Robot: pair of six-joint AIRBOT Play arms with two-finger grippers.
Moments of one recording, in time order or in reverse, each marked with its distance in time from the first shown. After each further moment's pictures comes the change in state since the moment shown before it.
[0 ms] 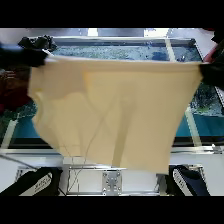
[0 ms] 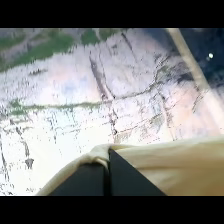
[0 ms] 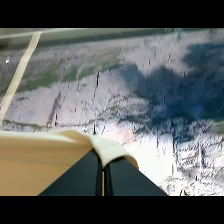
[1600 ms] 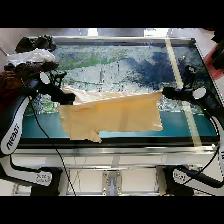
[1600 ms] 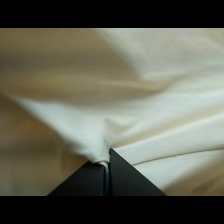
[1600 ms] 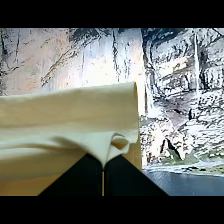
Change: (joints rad) left arm 0.000 -0.451 -0.211 0.095 -0.070 -0.038; right arm 0.026 -0.536 -0.204 0.008 -0.293 -0.087
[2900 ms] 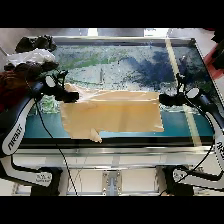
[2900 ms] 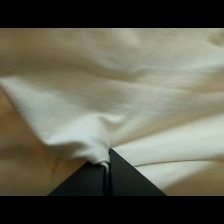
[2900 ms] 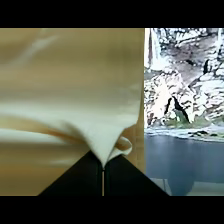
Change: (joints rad) left arm -0.044 -0.004 -0.048 -0.017 0.167 -0.052; right arm 0.010 -0.084 0.013 -0.055 0.136 -0.005
